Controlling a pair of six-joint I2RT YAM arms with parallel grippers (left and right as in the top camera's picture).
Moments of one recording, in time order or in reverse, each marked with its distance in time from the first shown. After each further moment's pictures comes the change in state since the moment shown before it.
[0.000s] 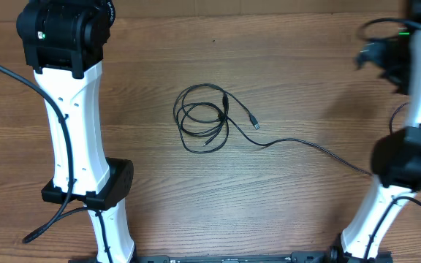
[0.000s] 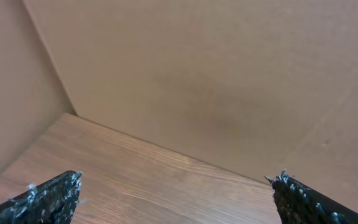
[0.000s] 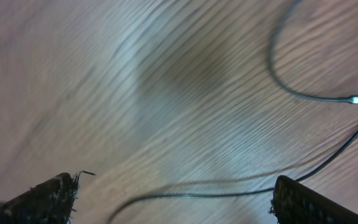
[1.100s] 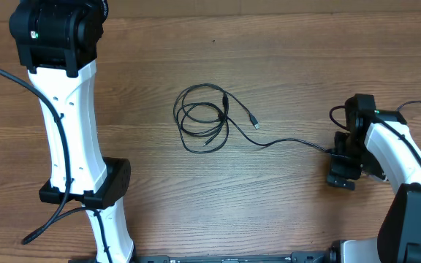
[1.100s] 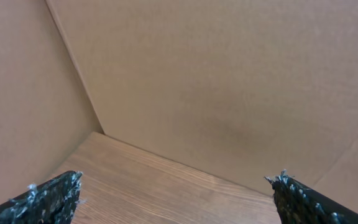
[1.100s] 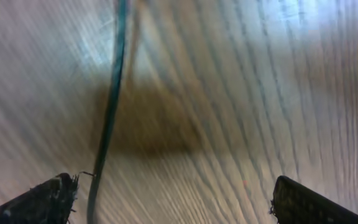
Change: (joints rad) left arm 0.029 0.000 0.000 0.066 -0.059 0.106; right arm 0.062 -0.594 -1.378 0.611 -0.071 1.335
